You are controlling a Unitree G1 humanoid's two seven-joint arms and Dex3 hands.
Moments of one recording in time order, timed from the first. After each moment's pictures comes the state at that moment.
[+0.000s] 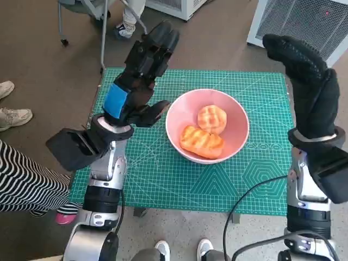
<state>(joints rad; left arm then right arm) -0.70 0.08 0.09 0.41 -0.28 -0.51 -0.50 -0.62 -0.27 -0.14 0.21 0.15 -0.52 0.26</state>
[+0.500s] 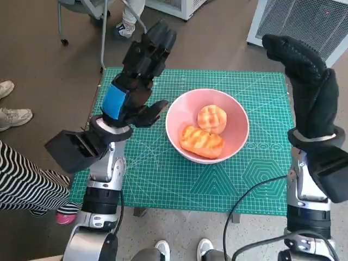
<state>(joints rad) -0.68 0.09 0.09 0.37 -0.27 -0.50 -0.48 -0.62 -0.27 -0.14 0.22 0.15 -0.52 0.26</state>
